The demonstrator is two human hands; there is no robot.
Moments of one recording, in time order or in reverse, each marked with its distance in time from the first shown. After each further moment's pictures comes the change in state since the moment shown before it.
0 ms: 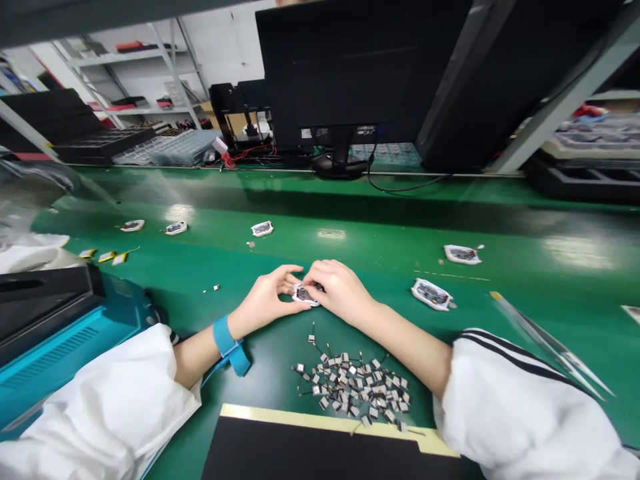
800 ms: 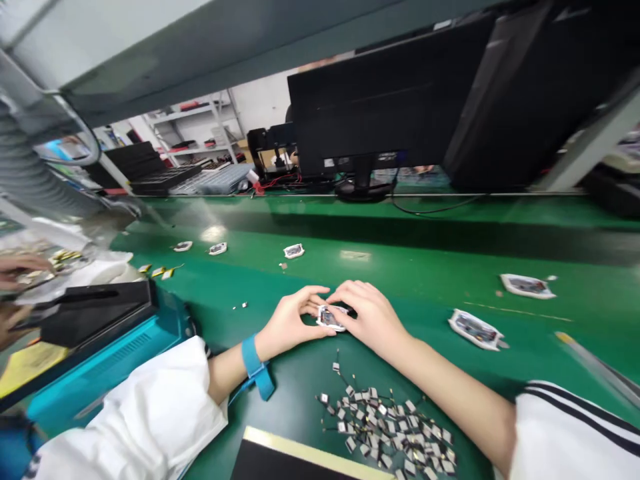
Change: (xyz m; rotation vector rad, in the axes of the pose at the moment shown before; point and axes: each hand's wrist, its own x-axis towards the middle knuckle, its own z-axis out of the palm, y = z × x) left_hand -0.005 0.006 0.001 -0.104 0.025 0.069; right_hand -0.003 0.000 0.002 0.092 0.146 0.004
